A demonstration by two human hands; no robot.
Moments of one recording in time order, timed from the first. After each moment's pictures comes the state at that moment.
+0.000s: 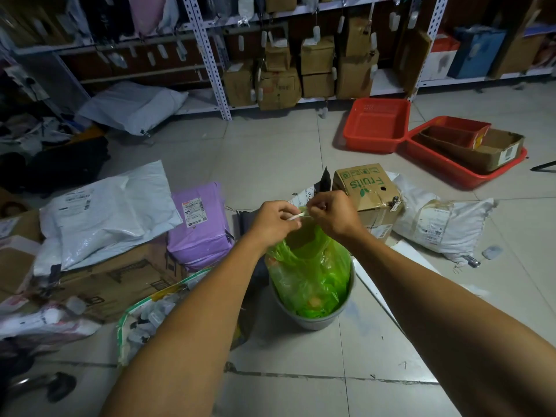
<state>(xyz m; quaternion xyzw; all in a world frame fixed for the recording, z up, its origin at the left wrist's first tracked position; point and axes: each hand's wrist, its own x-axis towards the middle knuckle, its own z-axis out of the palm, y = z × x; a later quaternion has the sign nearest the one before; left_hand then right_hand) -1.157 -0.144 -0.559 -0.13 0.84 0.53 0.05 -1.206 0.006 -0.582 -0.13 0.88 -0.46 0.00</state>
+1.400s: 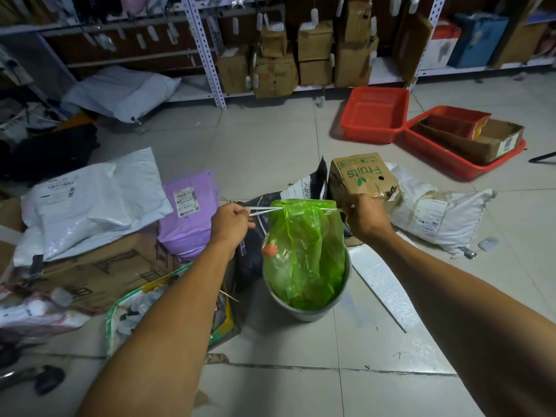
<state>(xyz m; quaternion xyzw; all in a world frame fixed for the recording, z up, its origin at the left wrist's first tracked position) -1.153 -0.202 -0.610 -0.29 0.81 0.50 -0.07 -1.210 0.061 -0.611 -0.07 0.96 -0.27 -0.01</state>
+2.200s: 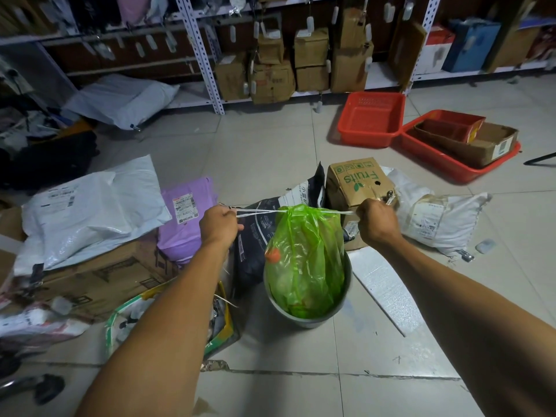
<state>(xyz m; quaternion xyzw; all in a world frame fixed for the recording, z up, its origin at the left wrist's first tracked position) -1.152 -0.206 -0.589 -0.33 0.82 0.47 -0.08 -1.212 0.082 -0.611 0.00 0.97 -0.25 0.00</state>
